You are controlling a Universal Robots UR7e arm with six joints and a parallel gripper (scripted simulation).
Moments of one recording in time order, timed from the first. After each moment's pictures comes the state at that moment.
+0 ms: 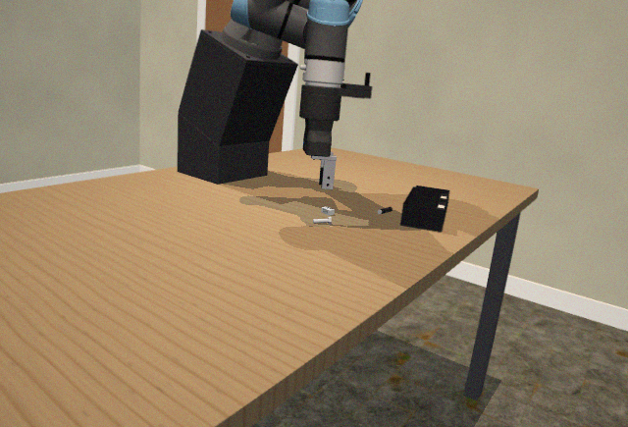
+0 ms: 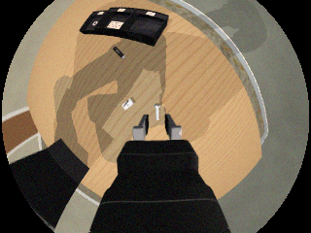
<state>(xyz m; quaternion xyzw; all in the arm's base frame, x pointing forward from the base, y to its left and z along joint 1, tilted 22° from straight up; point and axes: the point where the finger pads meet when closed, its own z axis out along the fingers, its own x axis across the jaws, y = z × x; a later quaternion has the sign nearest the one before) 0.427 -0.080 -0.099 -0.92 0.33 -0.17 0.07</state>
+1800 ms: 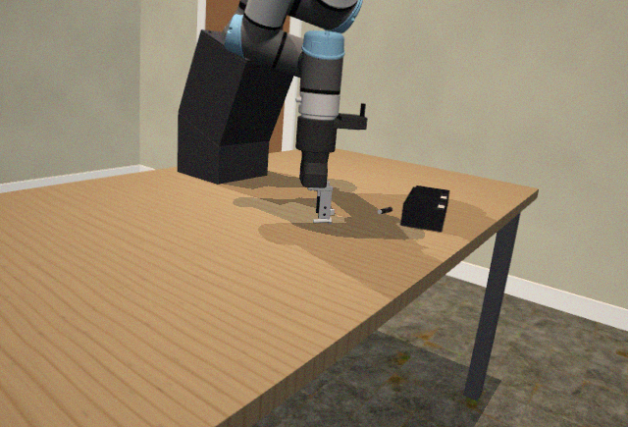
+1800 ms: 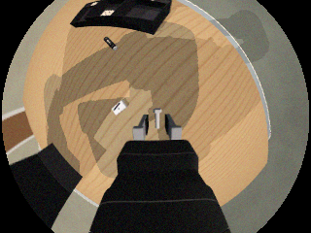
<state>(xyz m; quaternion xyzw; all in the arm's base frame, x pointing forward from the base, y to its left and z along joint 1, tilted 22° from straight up) 0.449 -0.080 -0.154 -0.93 0.33 -0.17 0.08</state>
